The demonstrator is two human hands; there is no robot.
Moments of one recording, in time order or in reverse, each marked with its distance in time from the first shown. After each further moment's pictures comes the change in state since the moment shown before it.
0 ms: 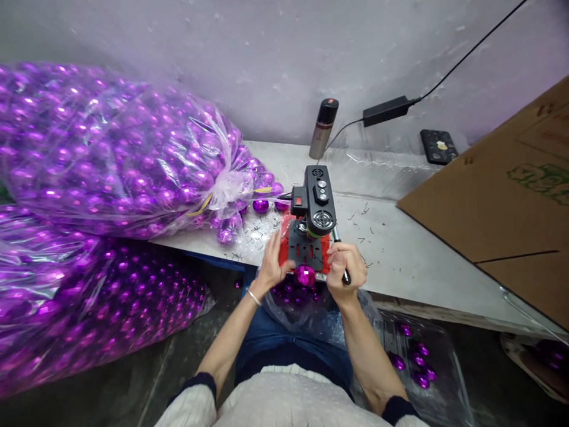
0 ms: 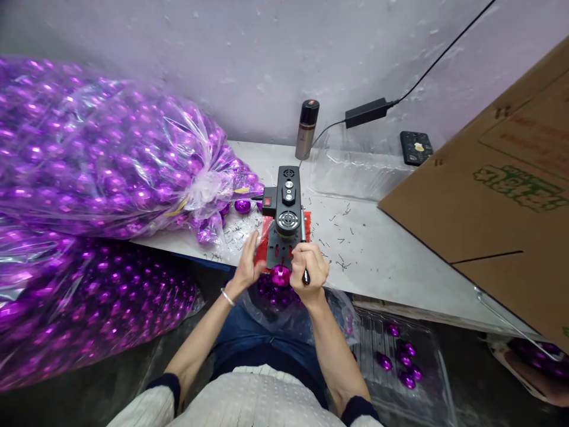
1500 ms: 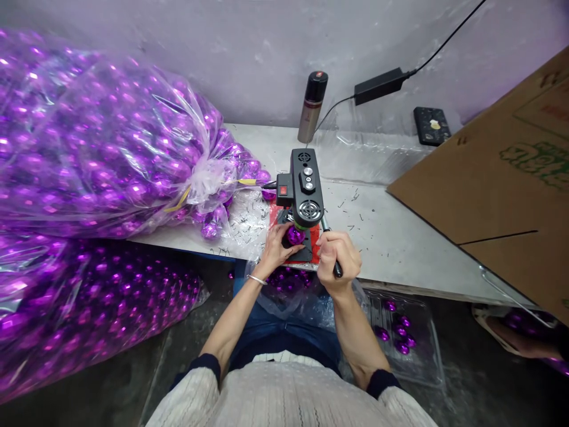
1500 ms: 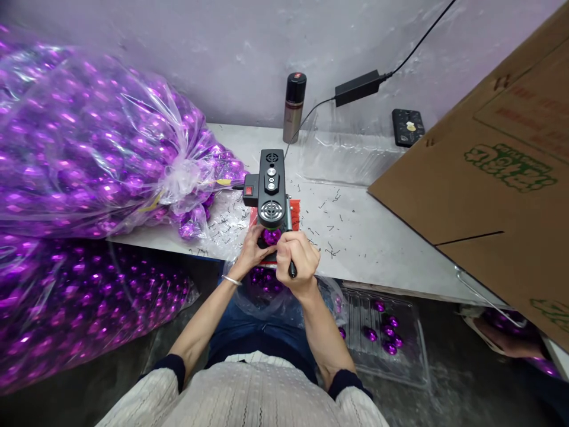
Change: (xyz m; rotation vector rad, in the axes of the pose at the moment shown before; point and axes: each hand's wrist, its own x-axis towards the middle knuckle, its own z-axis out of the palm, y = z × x) left_hand 0.035 0.013 0.031 -0.037 -0.065 -0.048; right_hand 0.020 -0.010 -0.007 -0.053 -0.069 -0.033
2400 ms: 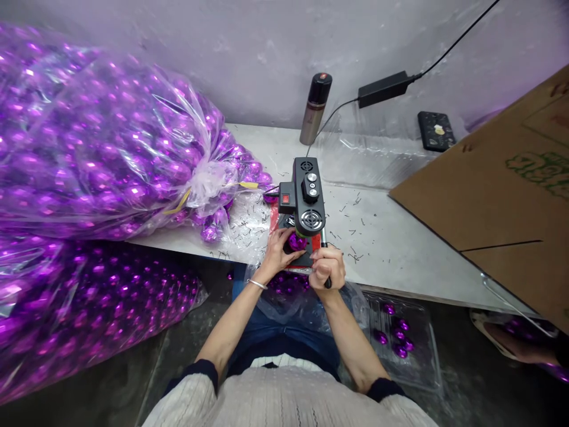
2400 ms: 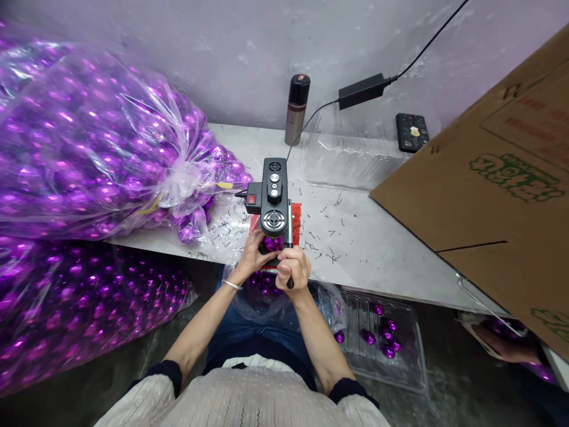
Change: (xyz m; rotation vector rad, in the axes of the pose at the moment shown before) left_hand -0.003 0.001 0.003 -0.068 -0.010 -0.023; right_hand -0.062 0.034 0.030 0.059 0.164 -0.024
